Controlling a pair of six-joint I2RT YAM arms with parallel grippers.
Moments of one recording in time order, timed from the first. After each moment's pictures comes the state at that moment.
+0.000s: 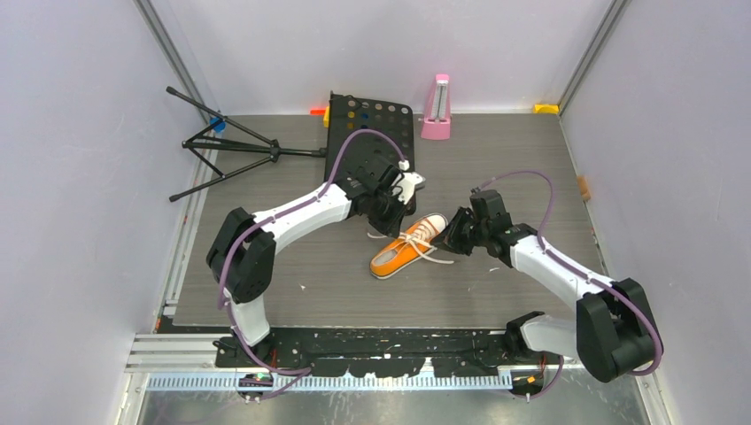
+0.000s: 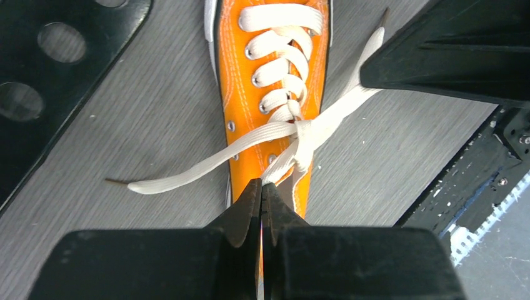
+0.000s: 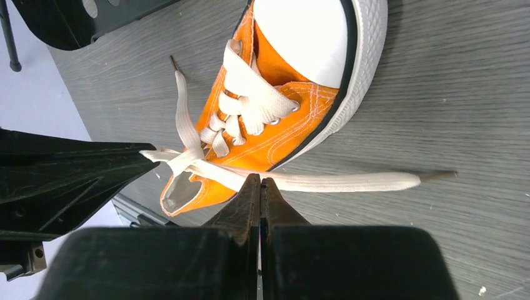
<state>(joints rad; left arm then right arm) -0.77 1.81 1.41 -0.60 0.30 -0.05 0.36 1.21 0.61 -0.22 -0.29 0.90</state>
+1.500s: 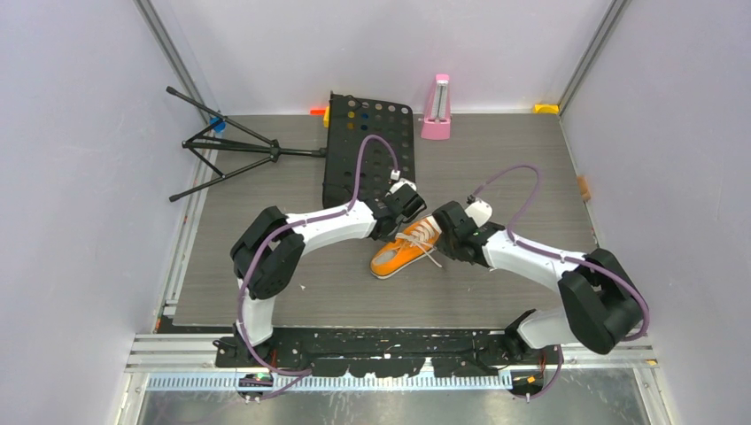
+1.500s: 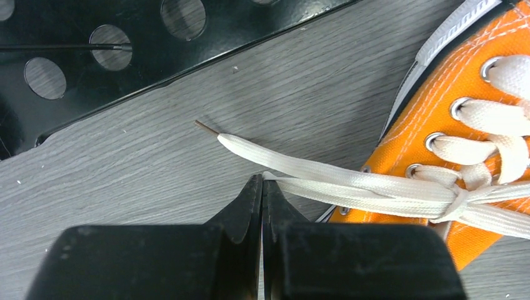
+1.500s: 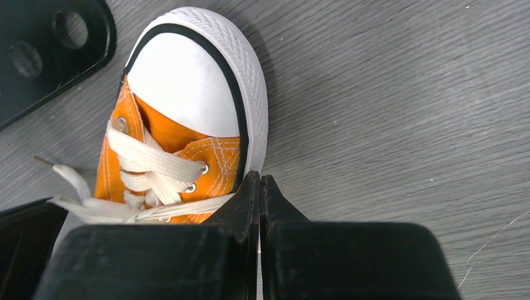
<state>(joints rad) -0.90 1.93 1.39 -0.60 -0.43 -0.37 0.61 1.36 0.67 -0.35 0.35 1.08</state>
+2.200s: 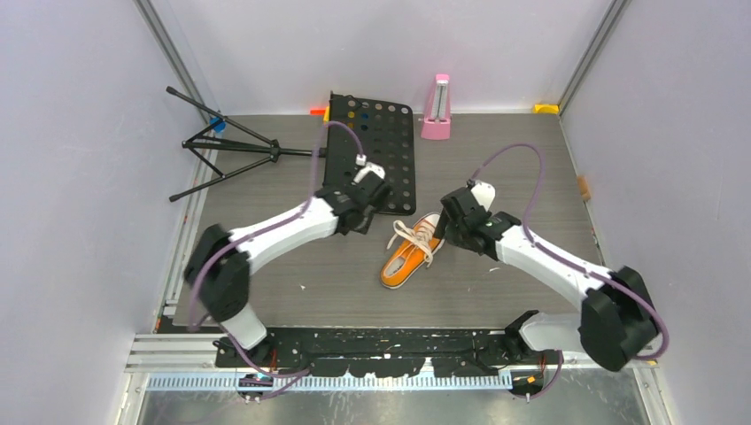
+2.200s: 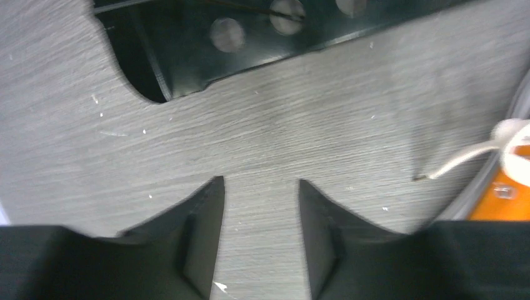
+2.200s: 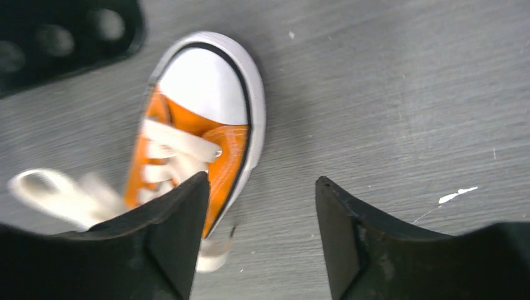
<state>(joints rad) -0.84 1.74 1.30 -0.72 -0.54 -0.33 0.59 1.31 0.78 -0.51 0.38 0.86</state>
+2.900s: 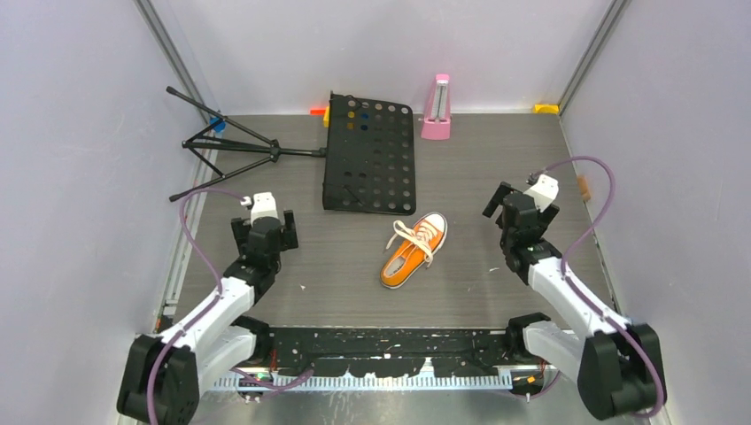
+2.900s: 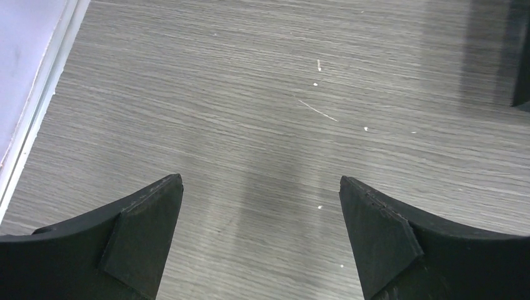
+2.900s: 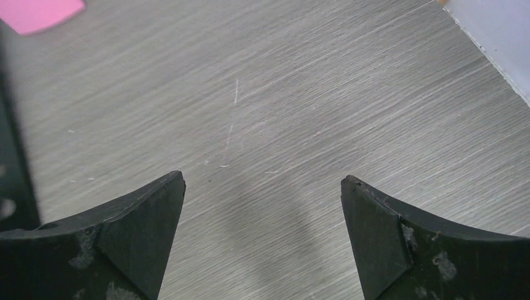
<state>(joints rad) -0.31 0.90 0.37 -0.01 -0.52 -0.20 0.21 0.95 0.49 0.00 0.56 0.45</state>
